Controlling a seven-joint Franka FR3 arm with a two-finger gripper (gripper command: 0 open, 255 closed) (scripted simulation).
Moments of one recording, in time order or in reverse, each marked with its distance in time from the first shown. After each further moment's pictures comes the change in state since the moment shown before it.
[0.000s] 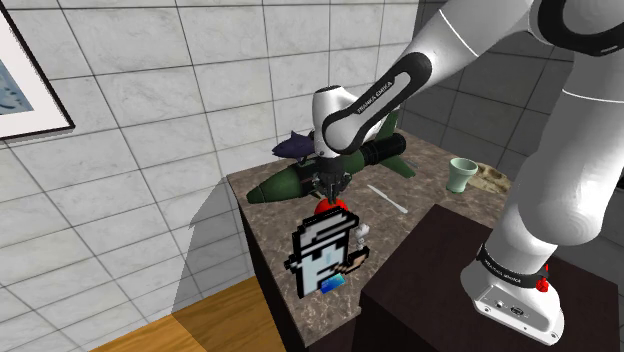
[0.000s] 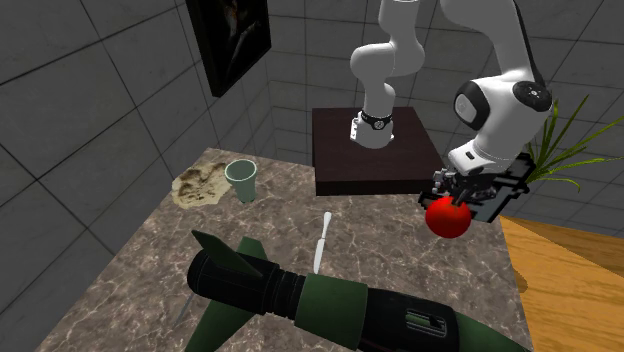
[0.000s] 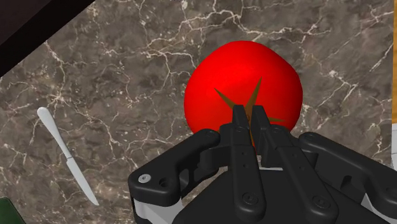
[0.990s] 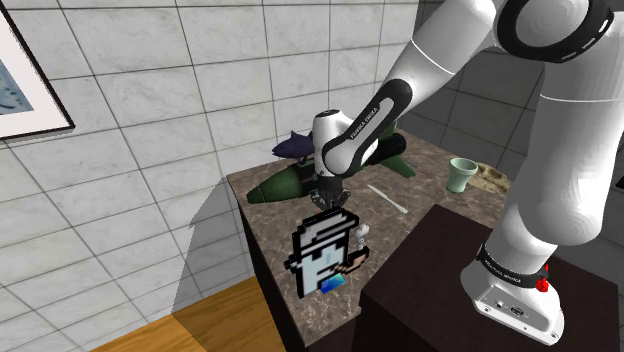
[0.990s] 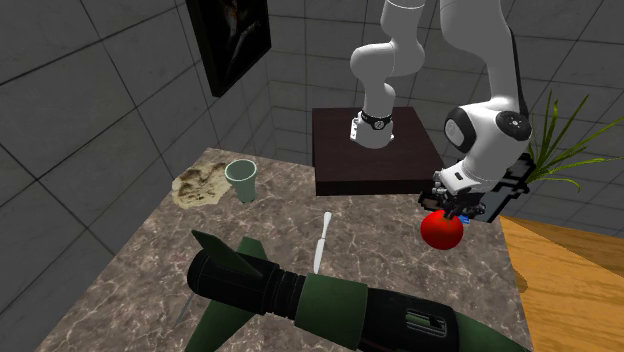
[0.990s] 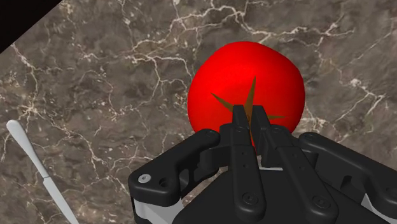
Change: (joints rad) arm 0.002 0.138 -0.002 -0.022 -0.008 0.161 0.000
